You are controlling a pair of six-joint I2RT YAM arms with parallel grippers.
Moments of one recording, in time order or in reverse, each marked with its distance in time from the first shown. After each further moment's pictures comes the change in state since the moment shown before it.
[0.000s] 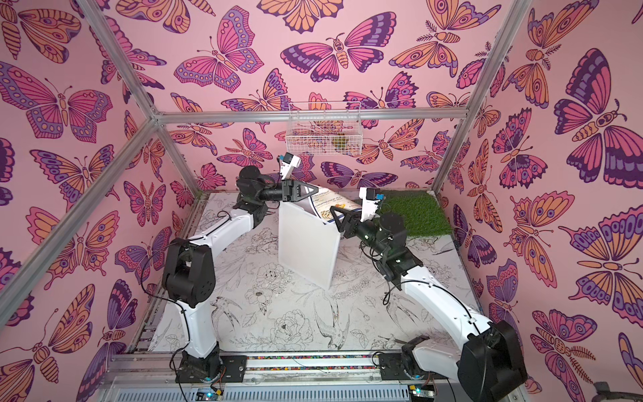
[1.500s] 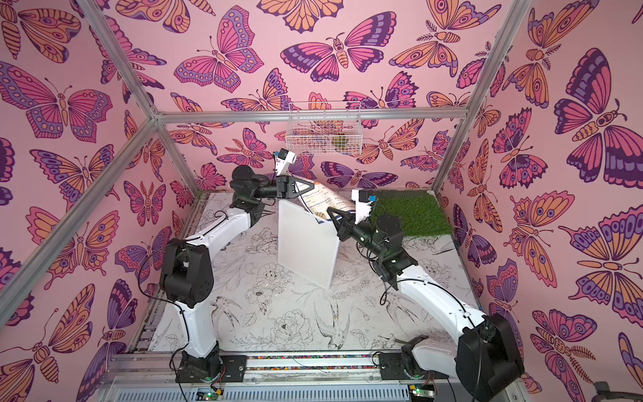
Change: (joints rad) left arm 0.020 -0.011 0.009 0.138 0.032 -0.157; right arm 0.043 0.032 -0.011 0.085 -0.050 -0.090
